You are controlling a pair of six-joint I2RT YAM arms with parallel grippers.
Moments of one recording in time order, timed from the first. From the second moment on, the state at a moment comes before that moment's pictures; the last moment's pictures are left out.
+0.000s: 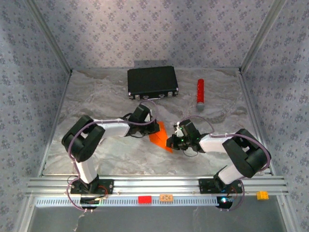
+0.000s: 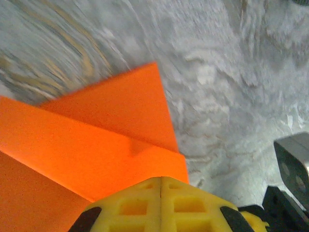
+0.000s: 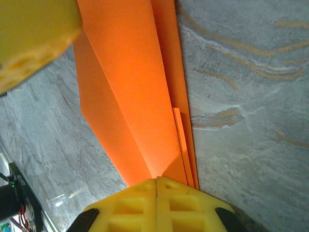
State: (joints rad) left arm -0.74 1.78 0.89 0.05 0.35 -0.87; right arm 0.63 1.51 0.45 0.18 -0.46 0.78
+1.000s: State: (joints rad) left arm -0.65 1.86 0.90 0.09 0.42 -0.82; right arm 0.63 1.51 0.44 0.21 -0.46 0.80
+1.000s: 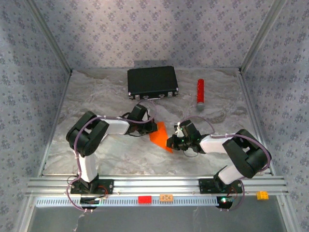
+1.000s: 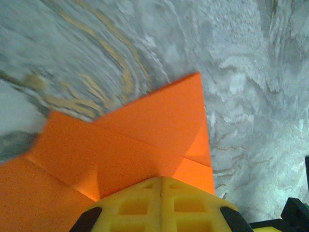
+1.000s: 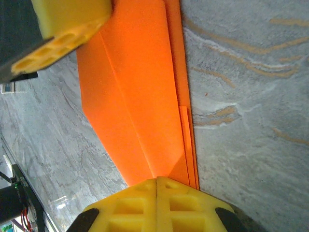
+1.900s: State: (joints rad) left arm -0.55 1.74 0.96 -0.09 0.31 -0.72; right arm 0.62 1.51 0.43 0.22 -0.46 0.80
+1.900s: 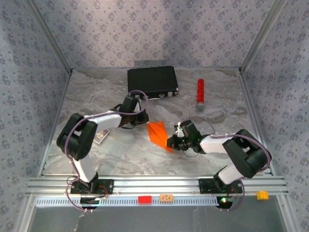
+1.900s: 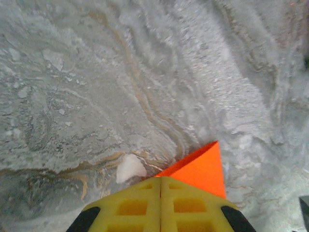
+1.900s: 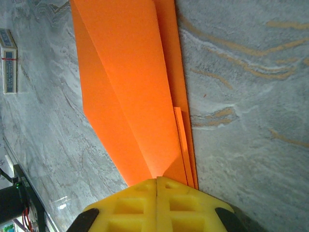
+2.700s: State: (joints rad) left arm -0.64 1.87 0.97 -0.05 0.36 -0.71; right arm 0.61 1.48 0.45 0.13 -0.47 0.79
